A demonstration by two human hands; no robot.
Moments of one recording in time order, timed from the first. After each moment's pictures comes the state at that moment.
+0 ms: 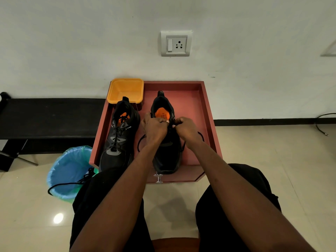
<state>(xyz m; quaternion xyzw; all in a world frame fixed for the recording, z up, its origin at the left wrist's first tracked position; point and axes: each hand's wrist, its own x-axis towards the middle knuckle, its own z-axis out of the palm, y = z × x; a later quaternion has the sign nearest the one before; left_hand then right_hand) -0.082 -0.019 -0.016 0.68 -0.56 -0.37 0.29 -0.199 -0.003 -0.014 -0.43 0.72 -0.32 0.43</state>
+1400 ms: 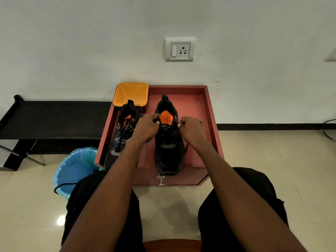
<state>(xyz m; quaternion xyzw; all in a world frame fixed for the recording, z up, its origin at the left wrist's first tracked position) -0.034 -0.031 0.005 0.63 -0.67 -0.35 0.20 -0.209 -0.003 -0.003 -0.64 0.73 -0.17 0.18</state>
